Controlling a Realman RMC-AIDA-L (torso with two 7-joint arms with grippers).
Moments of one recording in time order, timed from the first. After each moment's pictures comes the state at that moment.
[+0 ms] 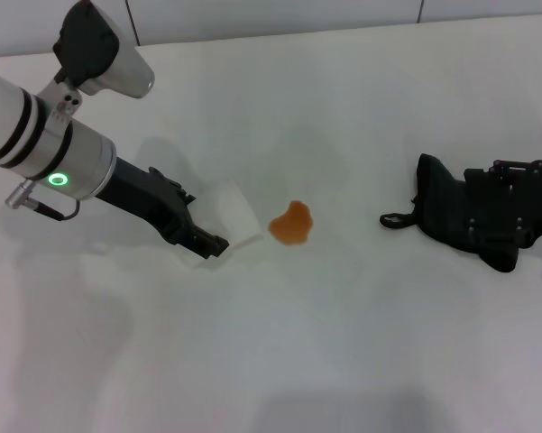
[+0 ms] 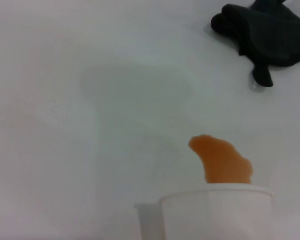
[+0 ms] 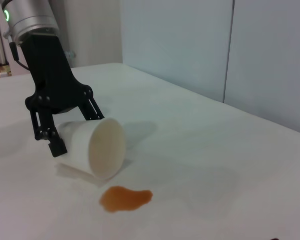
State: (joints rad) left arm -1.25 -2.08 2.85 -0.36 0.43 1.28 -1.57; right arm 0.64 2.01 -2.82 0.62 0.33 -1.64 0.86
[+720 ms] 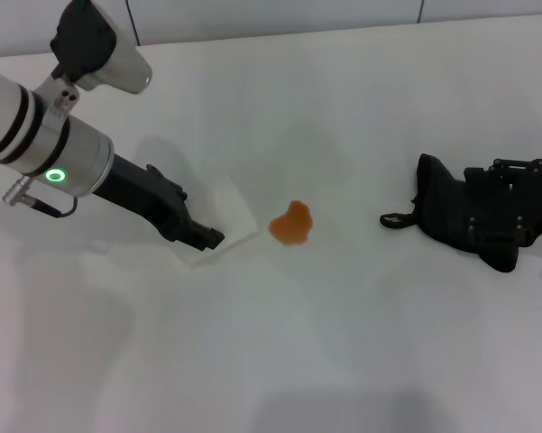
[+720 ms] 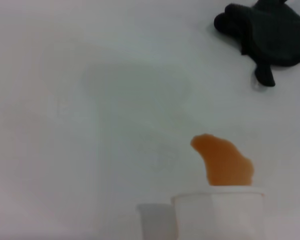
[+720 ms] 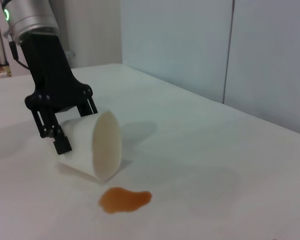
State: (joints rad) left arm -1.26 -2.08 2.85 -0.37 0.44 1.29 -1.59; right arm 0.64 2.01 -2.82 0.62 0.33 -1.64 0.86
